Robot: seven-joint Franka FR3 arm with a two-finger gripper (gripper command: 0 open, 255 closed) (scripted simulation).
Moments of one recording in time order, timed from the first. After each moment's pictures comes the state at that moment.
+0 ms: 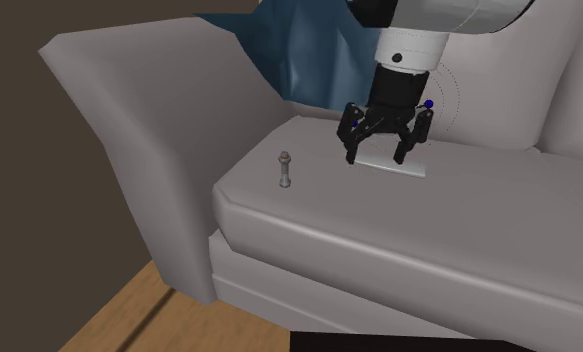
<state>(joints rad) 0.08 -0.50 0.11 -2.39 0.15 1.90 -0.06</state>
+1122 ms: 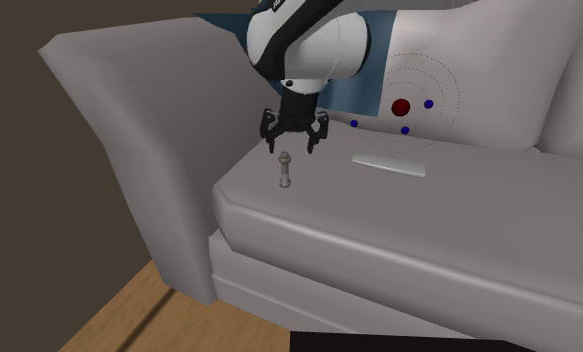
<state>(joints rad) 0.15 0.02 0.28 -2.07 0.10 2.25 0.16</state>
